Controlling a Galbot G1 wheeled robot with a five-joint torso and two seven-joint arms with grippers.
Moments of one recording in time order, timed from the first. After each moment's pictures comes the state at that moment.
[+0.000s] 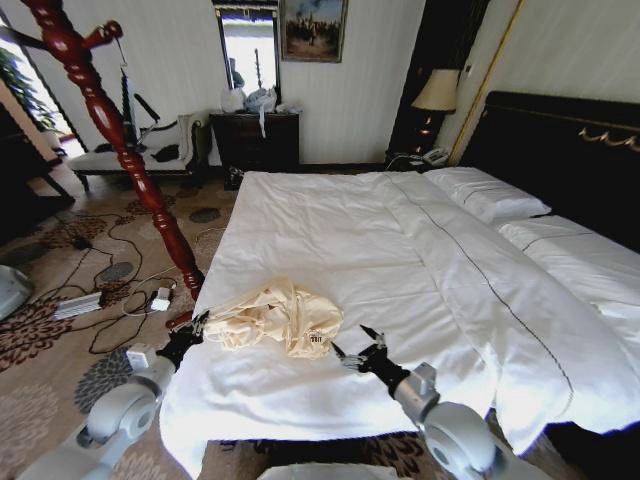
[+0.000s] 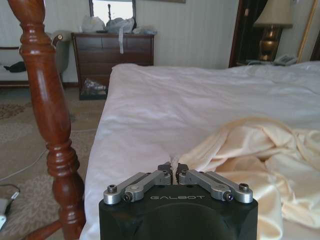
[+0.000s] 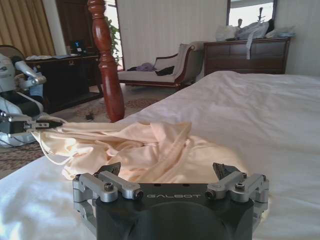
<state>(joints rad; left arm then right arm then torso) 1.68 -0.78 -0.63 -2.05 -0.76 0.10 -0.12 -1.45 0.90 0.13 2.25 0.46 -0.25 0.04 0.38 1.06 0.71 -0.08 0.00</state>
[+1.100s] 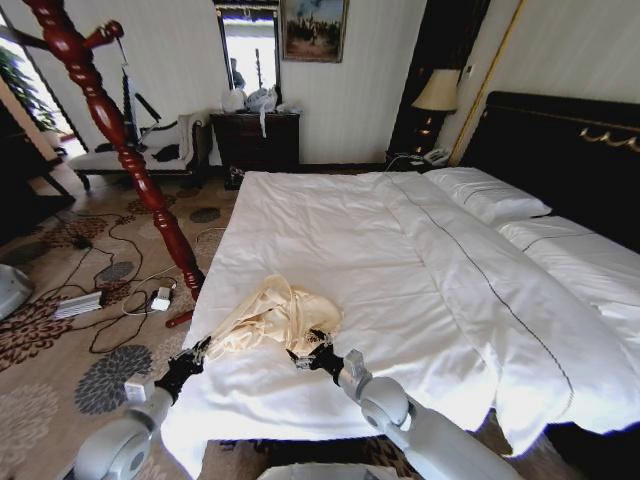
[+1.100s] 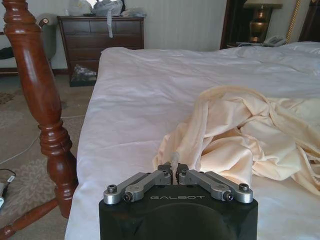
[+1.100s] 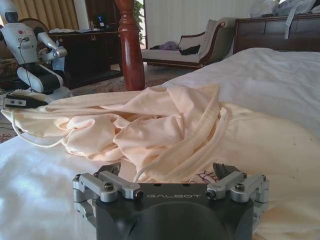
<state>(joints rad) 1.84 -0.80 -0.66 -2.11 -0.71 0.08 -0.09 -1.06 0.98 -0.21 1.93 0.47 -0.25 0.06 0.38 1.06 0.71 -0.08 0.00</state>
